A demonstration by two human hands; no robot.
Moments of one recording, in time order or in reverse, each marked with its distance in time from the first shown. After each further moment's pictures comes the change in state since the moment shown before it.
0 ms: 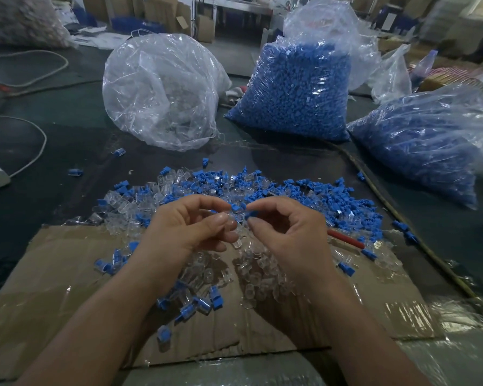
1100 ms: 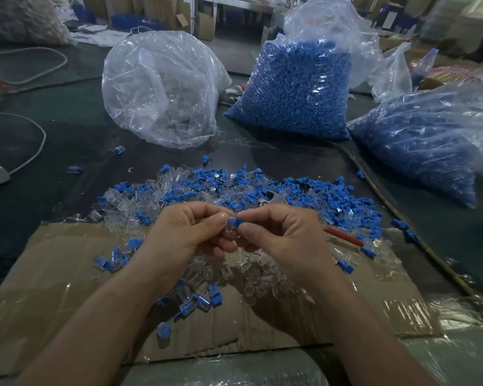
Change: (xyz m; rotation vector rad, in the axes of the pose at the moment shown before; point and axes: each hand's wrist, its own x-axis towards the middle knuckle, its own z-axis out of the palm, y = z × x) left_hand 0.000 -0.002 0.002 0.001 -0.041 -0.068; right_hand -0.001 -0.009 -0.003 0.249 -0.191 0.082
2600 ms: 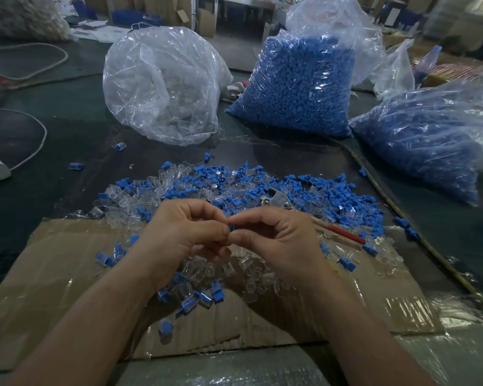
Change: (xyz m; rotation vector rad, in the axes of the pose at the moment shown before) left_hand -0.001 0.005 -0.005 0.069 -0.027 -0.017; right_hand 0.001 0.013 0.005 -0.046 -0.061 -0.116
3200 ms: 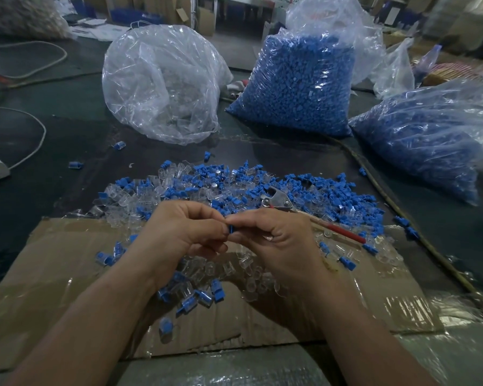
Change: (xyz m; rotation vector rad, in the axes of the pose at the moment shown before) left_hand 0.000 0.002 0.001 0.039 0.057 -0.066; right_hand 0.001 0.012 0.001 -0.322 0.055 -0.242
